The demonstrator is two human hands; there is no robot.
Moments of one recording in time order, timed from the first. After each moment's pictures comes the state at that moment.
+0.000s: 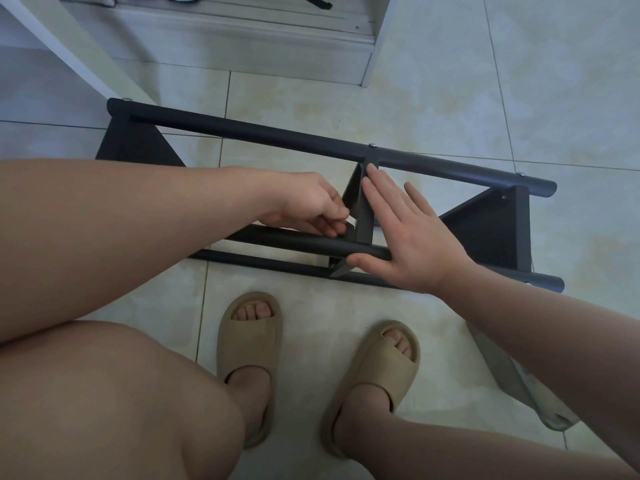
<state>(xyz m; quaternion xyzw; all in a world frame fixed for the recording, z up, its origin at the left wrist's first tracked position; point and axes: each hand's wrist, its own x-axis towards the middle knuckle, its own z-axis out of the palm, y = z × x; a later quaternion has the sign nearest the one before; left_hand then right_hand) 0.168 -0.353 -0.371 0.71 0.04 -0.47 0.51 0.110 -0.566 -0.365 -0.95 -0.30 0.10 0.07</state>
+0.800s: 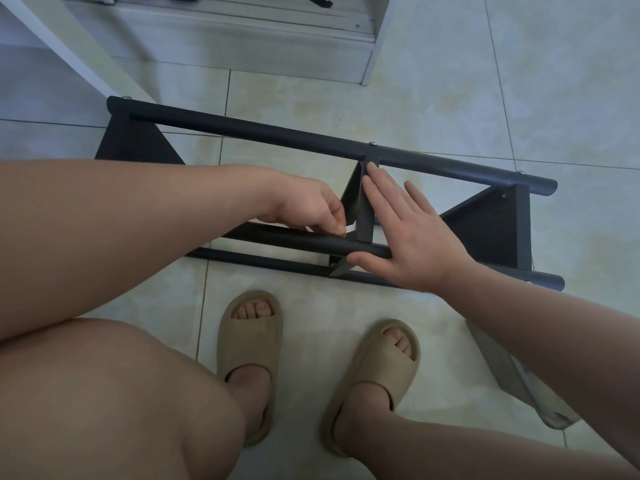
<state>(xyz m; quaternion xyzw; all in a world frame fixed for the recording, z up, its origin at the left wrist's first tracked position) 0.165 -0.352 -0.359 0.78 -0.09 -0.50 0.38 0.110 -0.566 -0.366 -0.95 -0.29 0.10 0.06</state>
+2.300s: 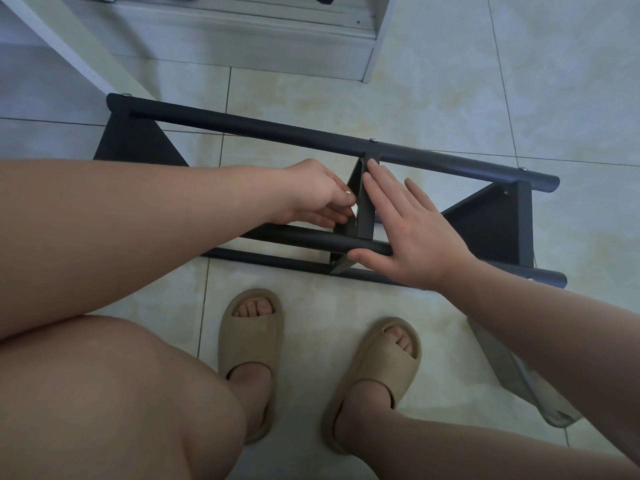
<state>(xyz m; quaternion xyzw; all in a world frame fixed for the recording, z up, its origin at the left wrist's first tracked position) 0.166 -0.365 -0.369 0.71 0.12 -0.39 0.58 0.111 -0.566 -0.366 -0.95 -0.30 0.09 0.07</state>
